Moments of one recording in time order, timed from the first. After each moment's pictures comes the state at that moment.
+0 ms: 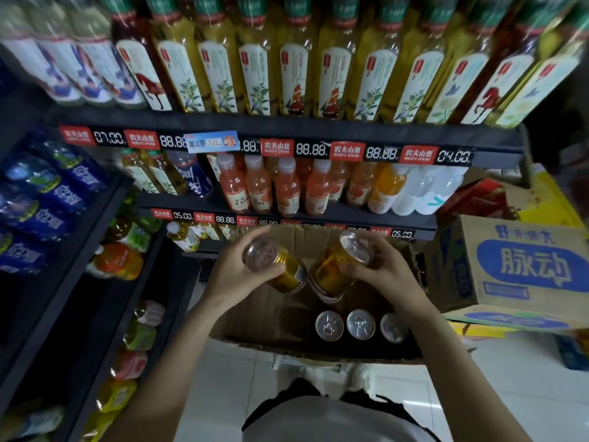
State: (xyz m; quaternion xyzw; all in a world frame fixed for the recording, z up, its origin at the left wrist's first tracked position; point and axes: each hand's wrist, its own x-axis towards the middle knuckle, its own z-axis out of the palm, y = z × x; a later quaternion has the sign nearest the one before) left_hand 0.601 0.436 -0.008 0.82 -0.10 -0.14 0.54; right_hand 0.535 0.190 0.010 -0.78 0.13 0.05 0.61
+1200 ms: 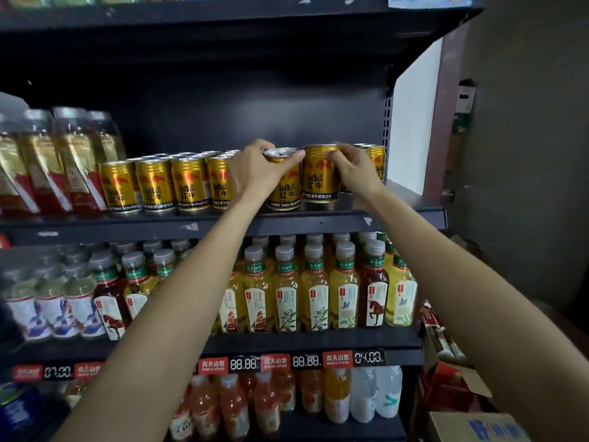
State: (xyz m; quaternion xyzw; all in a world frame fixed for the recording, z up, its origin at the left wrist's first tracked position) left_hand 0.777 0.198 0.360 0.82 -0.18 0.38 0.39; right_hand 0.735 0.032 0.348 -0.76 -0.06 -0.31 0.57
